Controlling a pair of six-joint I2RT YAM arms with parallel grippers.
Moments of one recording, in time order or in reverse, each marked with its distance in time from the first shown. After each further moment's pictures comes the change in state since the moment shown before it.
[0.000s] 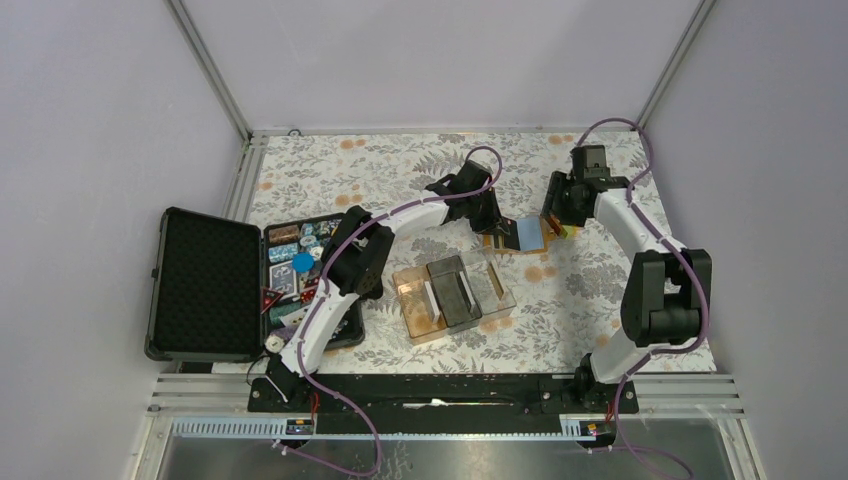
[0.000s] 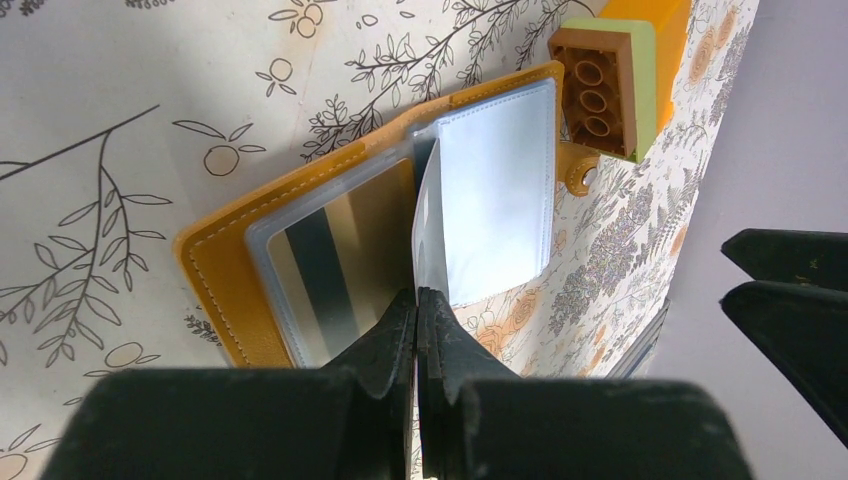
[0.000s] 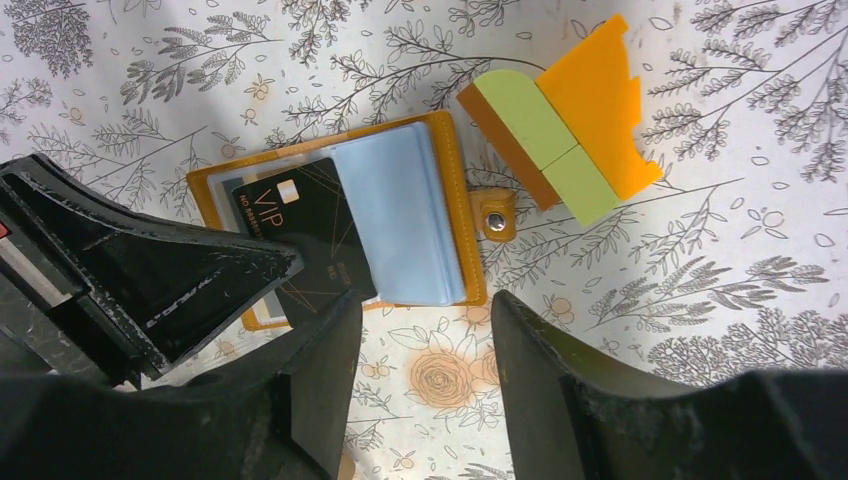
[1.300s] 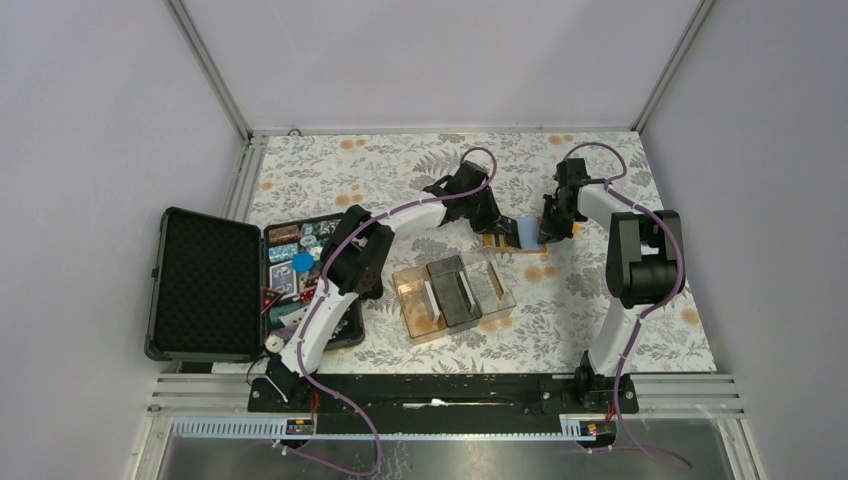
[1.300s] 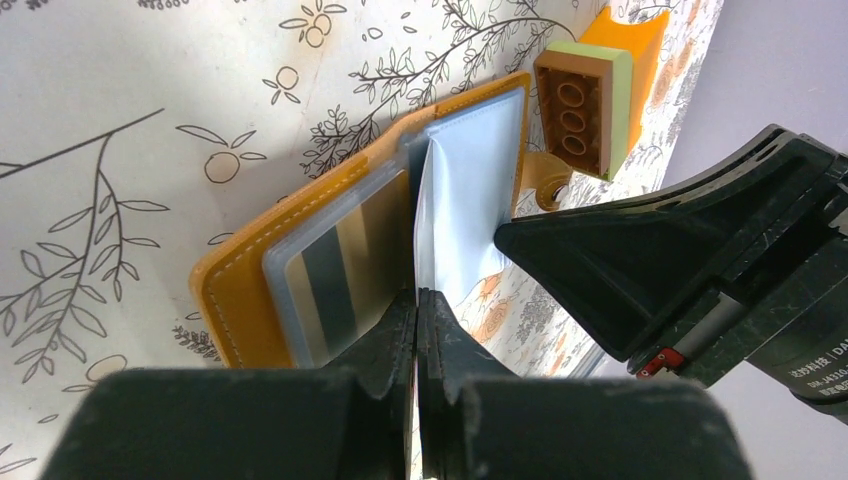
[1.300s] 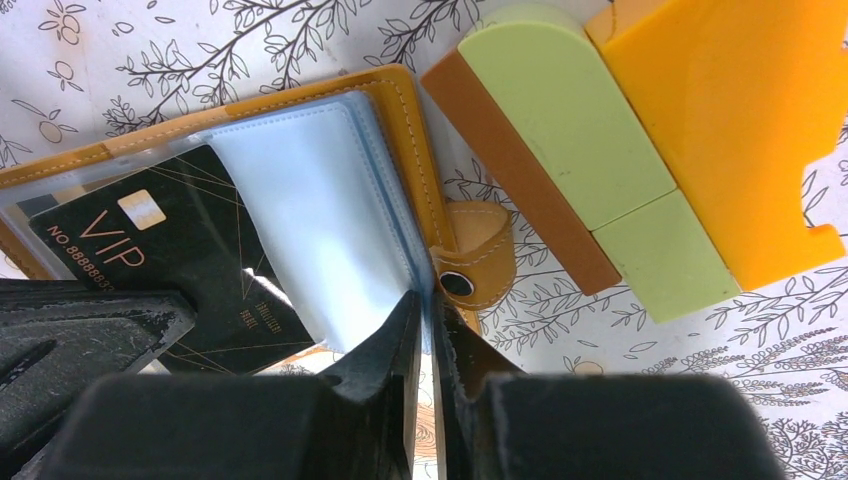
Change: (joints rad) left arm 0.004 0.000 -0.028 0.060 0.026 -0.097; right arm -0.002 0.271 0.032 -0.015 -0.078 -0.024
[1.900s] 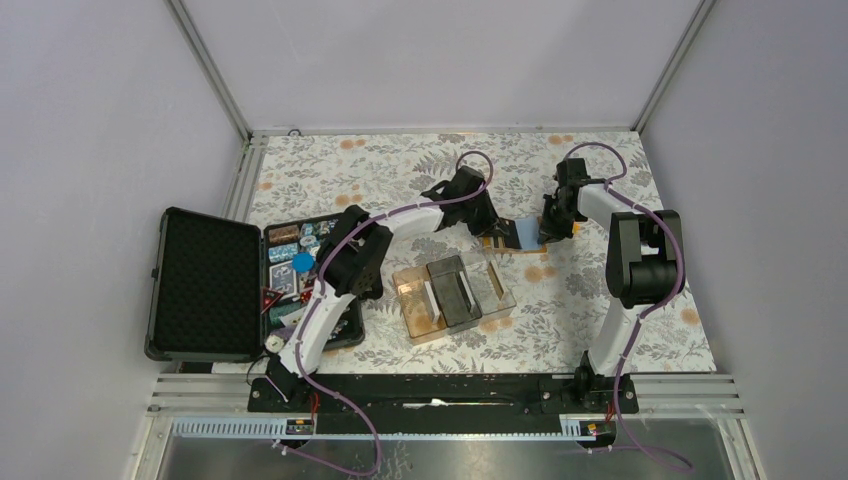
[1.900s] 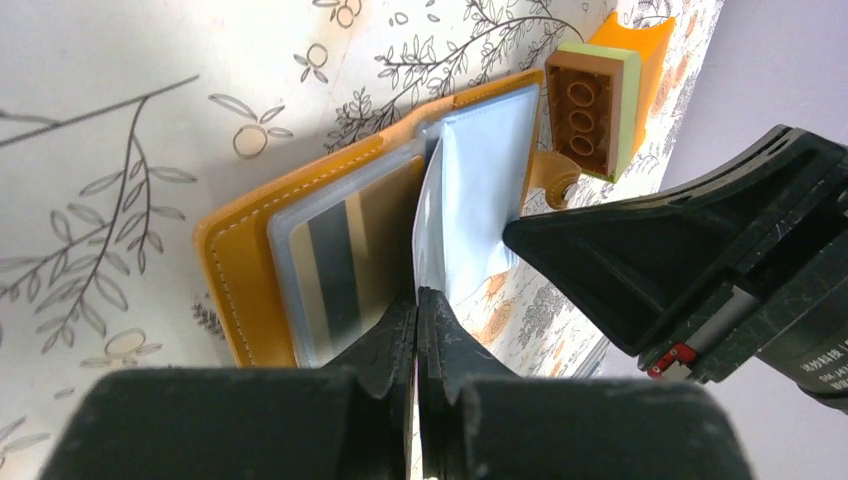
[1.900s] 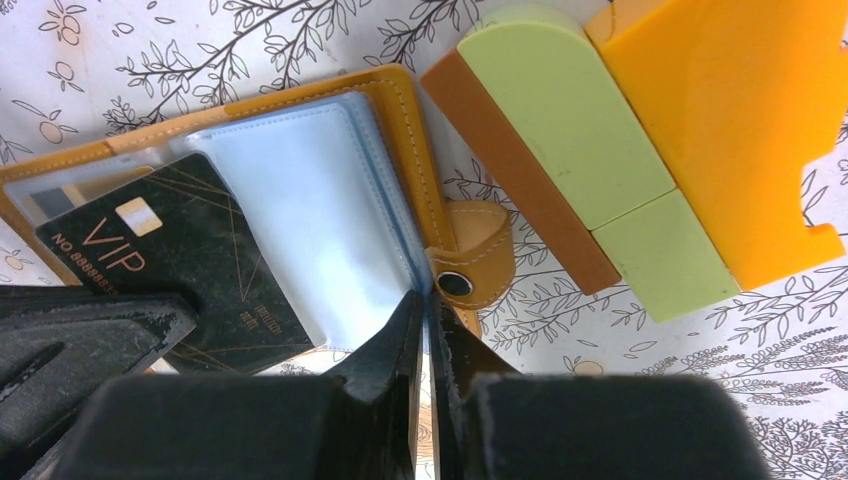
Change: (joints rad) left arm -0.001 -0.028 -0.088 0.086 -0.017 -0.034; right arm 0.000 0.000 0.000 -0.002 0.003 -0.002
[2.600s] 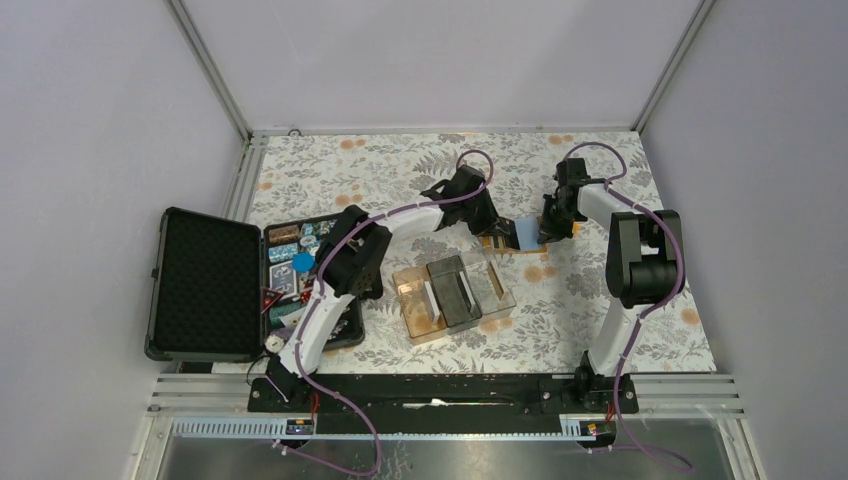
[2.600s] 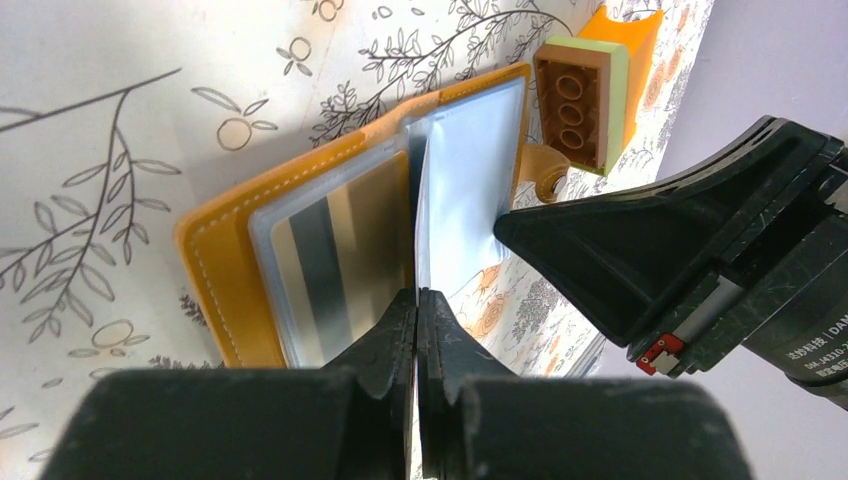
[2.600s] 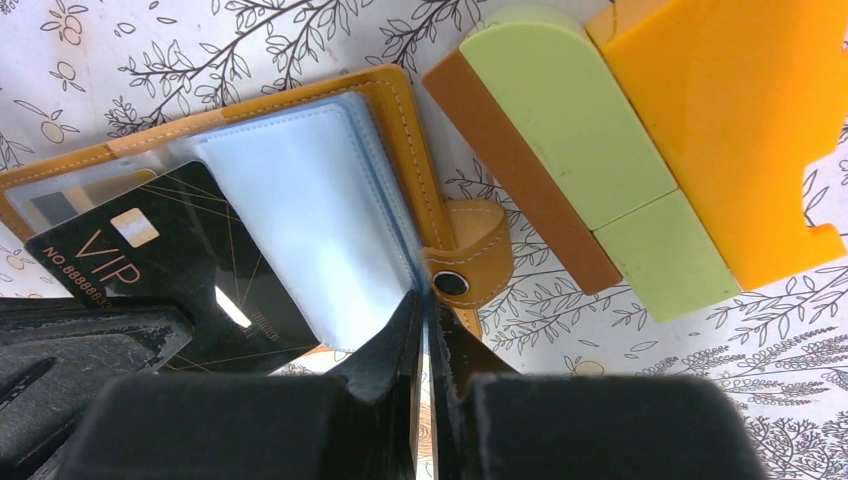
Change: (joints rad) left arm -0.003 -0.033 -0.034 0.010 -0.008 -0.010; right arm 0.000 0.000 0.002 -0.001 0.000 0.000
